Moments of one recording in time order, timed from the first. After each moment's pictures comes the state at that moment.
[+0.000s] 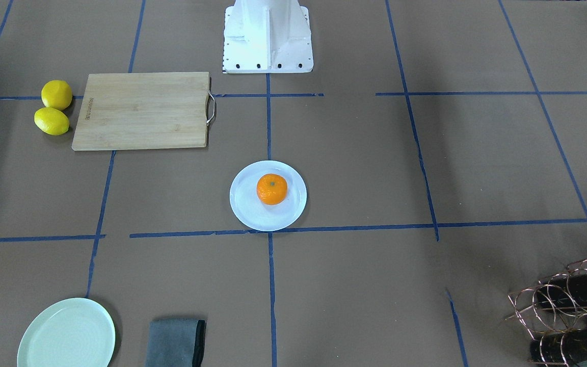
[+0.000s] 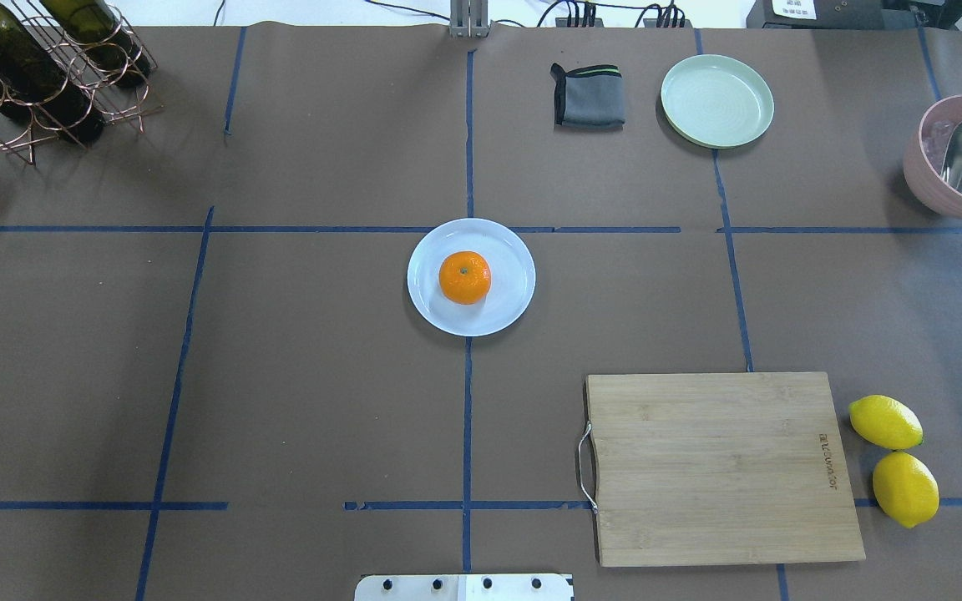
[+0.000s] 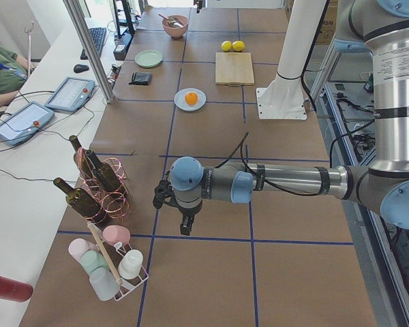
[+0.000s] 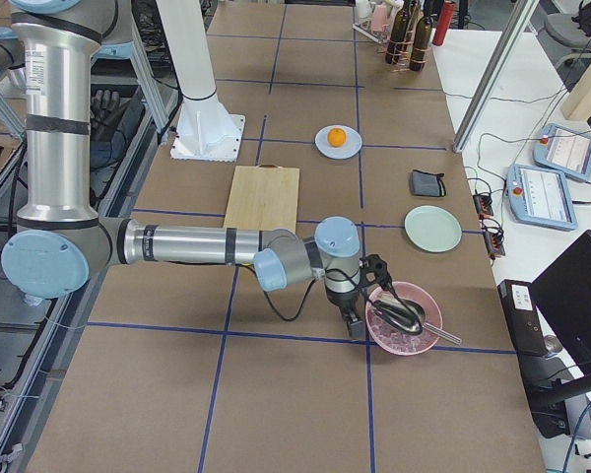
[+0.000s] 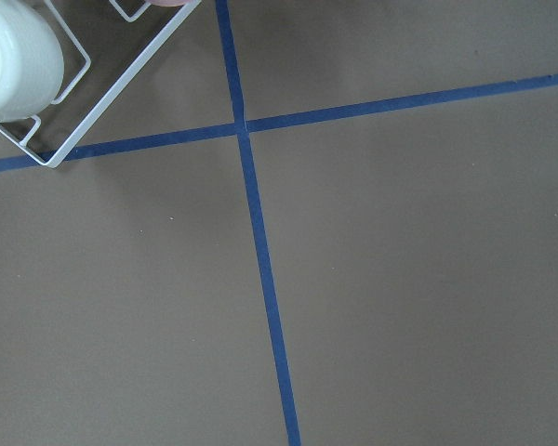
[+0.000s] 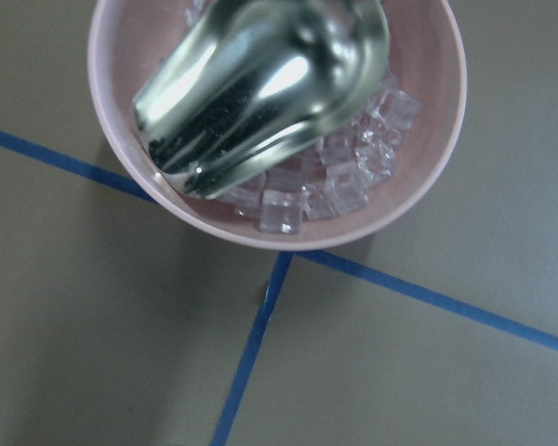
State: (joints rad) left arm -1.54 -1.43 -1.75 -1.64 -2.43 0.08; right arm 1.46 -1.67 1.59 -1.17 2.20 -0.04
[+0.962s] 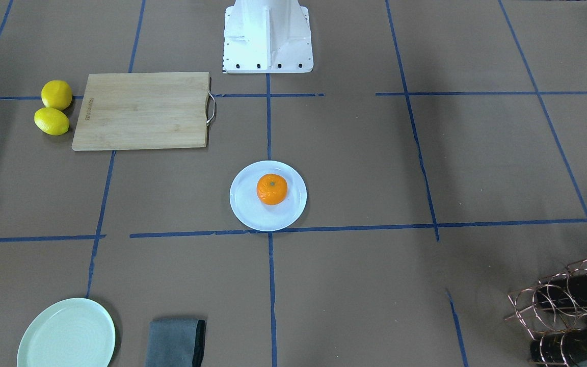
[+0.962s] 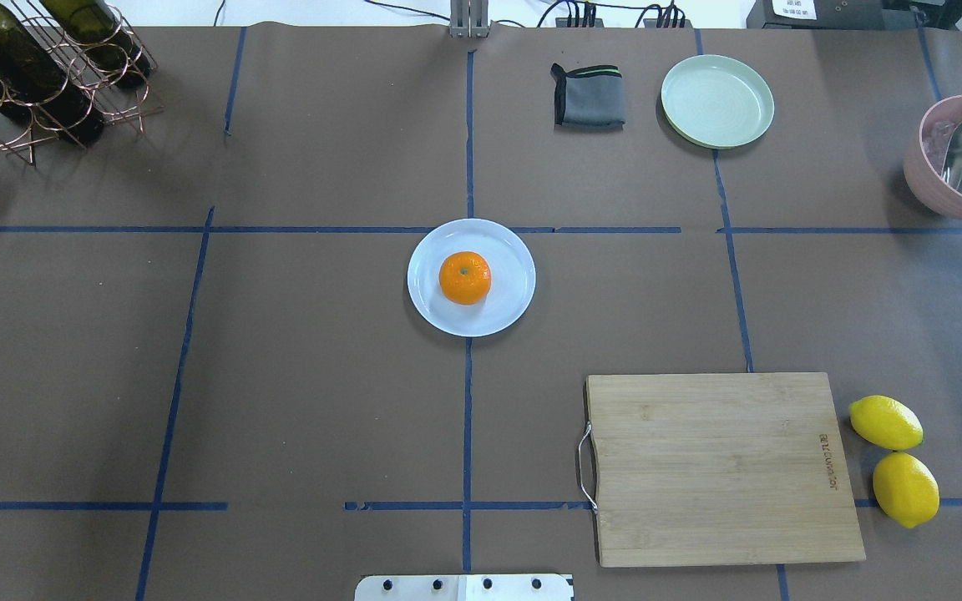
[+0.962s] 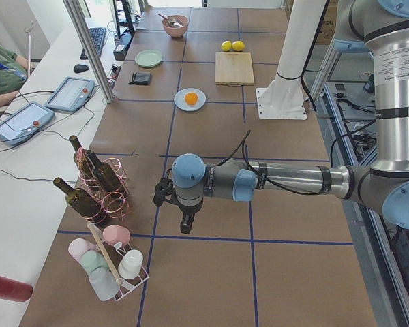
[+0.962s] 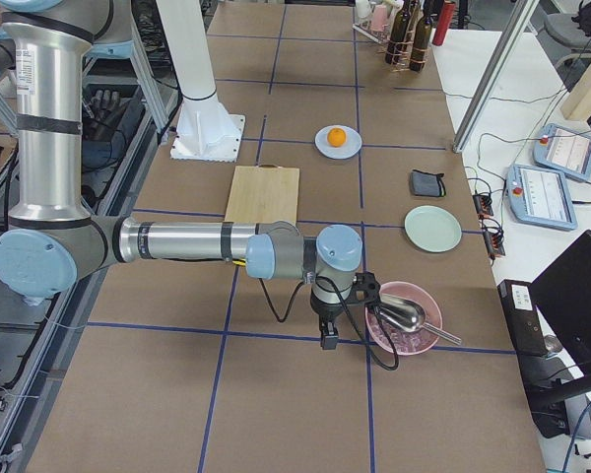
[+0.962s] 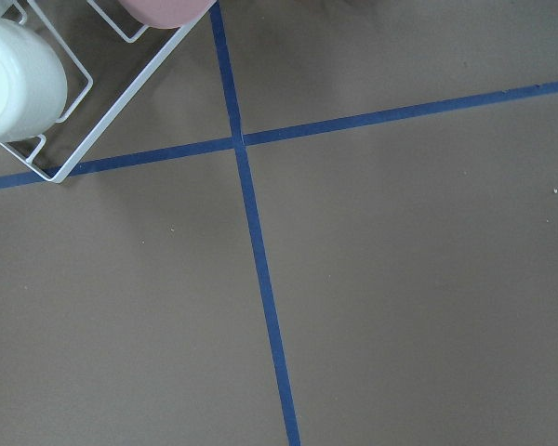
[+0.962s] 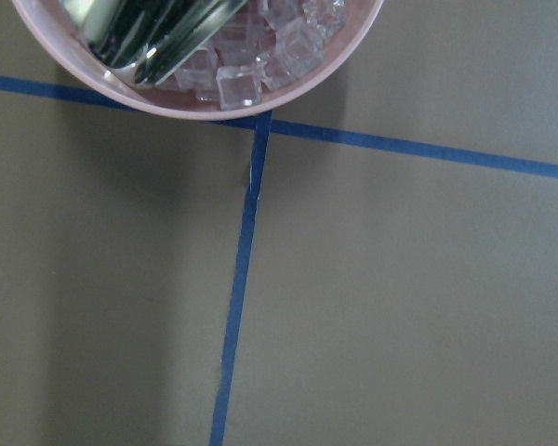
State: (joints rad) left arm -1.54 -1.41 -1.77 -1.64 -2.42 0.08; right arm 1.53 -1.65 1.67 -1.60 2.25 -0.10
